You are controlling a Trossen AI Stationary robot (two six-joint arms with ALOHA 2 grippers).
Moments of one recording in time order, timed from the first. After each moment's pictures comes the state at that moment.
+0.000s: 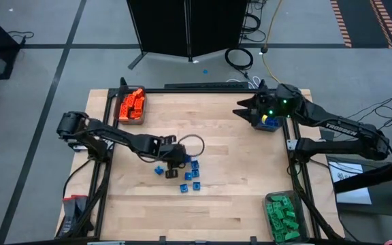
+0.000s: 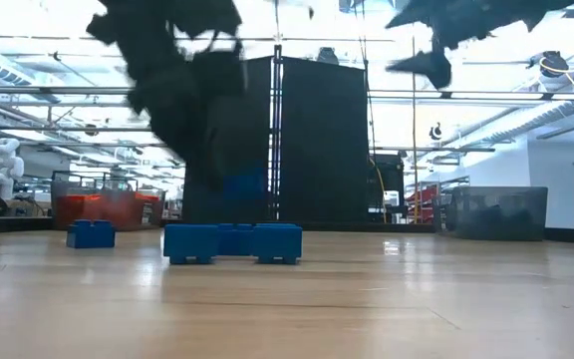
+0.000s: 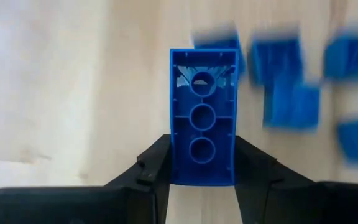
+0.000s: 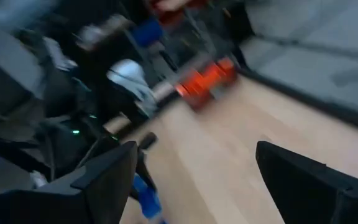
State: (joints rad) left arm -0.12 1.62 0.93 -0.38 -0.11 -0.14; right arm -0.45 0.91 0.80 -0.16 -0.22 0.50
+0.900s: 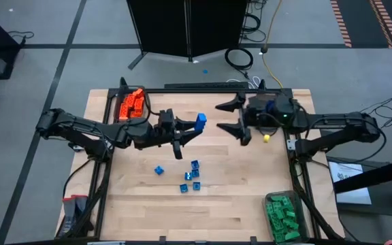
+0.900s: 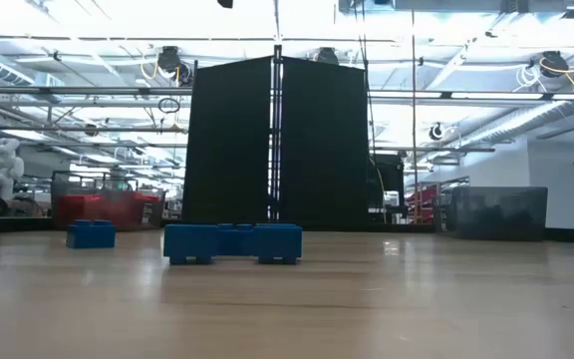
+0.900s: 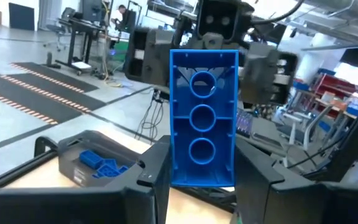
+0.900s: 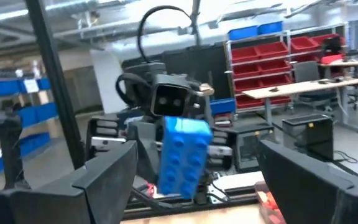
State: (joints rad) left arm -0.15 1.33 1.05 0.35 -0.35 -0.28; right arm -0.08 1.12 0.95 0.37 -0.09 0.20
